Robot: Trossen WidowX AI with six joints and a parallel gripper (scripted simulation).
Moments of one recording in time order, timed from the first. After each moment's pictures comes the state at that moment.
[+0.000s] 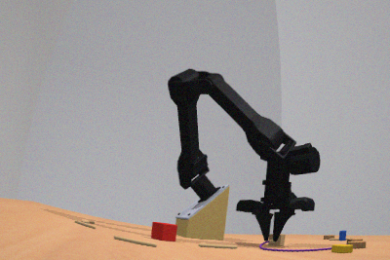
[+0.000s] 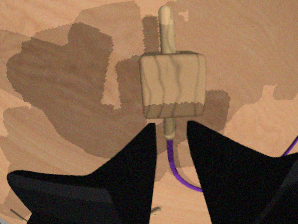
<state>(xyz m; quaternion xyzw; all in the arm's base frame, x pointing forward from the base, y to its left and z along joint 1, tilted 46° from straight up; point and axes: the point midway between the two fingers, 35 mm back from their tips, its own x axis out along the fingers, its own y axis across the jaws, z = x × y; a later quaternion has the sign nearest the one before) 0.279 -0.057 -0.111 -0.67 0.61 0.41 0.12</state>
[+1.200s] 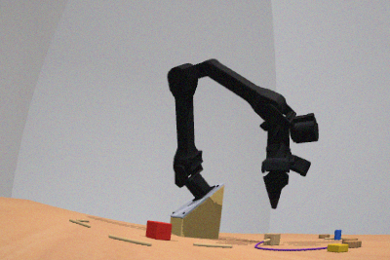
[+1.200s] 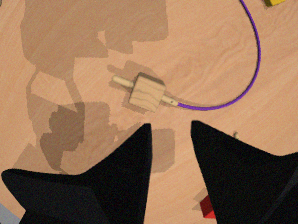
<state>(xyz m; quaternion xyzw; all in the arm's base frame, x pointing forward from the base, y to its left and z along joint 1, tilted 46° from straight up) 0.283 0.012 -0.067 -0.51 0.73 0.03 0.46</state>
